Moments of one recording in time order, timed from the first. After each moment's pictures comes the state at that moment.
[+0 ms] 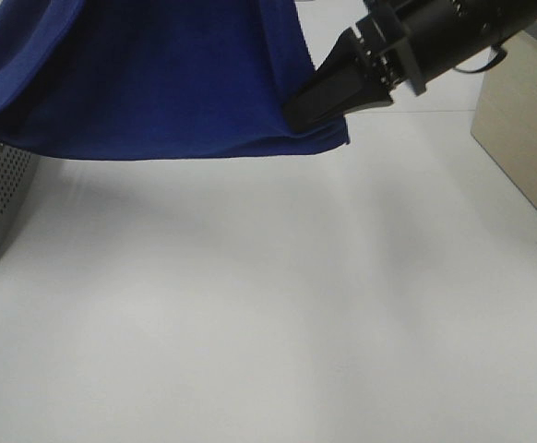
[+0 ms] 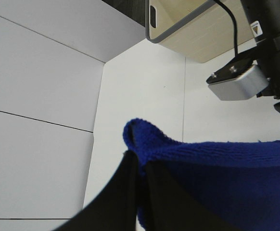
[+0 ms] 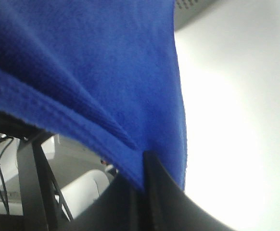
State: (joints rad) left arm -0.71 1.54 -1.98 -0.05 0.93 1.01; right arm 0.27 1.69 -1.33 0.97 1.17 -0.89
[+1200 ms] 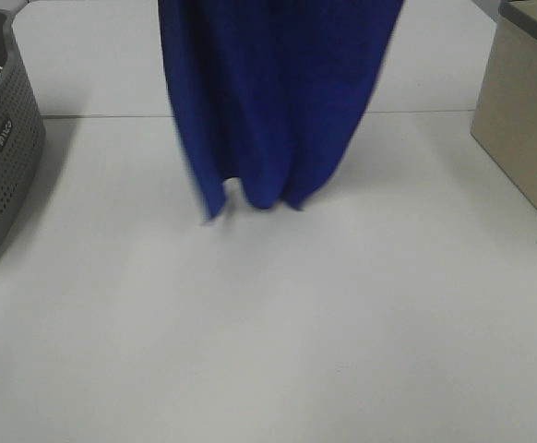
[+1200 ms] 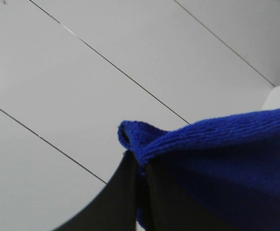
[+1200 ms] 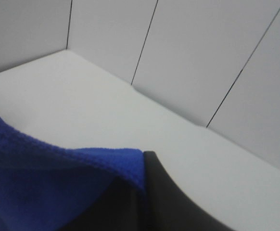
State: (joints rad) left arm -0.55 1.71 -1.98 0.46 0.21 0.43; right arm 0.27 1.70 -2.09 0.26 0.69 -0.47
